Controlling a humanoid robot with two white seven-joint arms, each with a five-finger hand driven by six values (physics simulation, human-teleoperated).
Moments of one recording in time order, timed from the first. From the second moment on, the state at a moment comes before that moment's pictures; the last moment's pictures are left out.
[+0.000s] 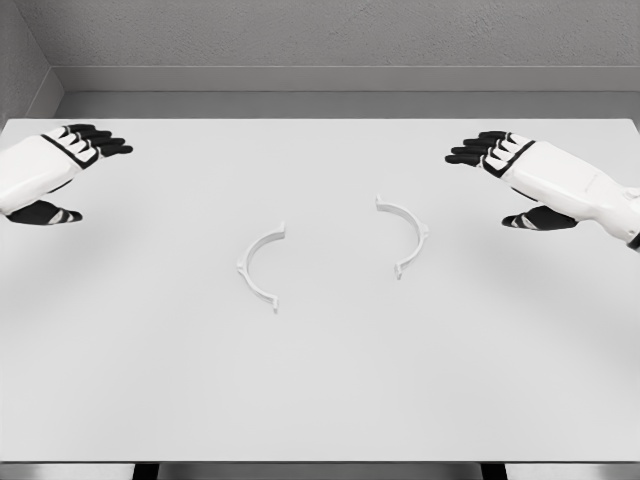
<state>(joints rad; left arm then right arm) -0.31 0.91 -0.26 -1.46 -0.49 -0.61 -0.16 -0.31 -0.80 0.24 -1.60 0.37 -0.61 0.32</state>
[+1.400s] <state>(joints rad) -0.32 0.72 -0.37 -1.42 -0.50 -0.61 -0.16 -0.61 -0.44 0.45 -1.08 0.70 -0.61 0.32</state>
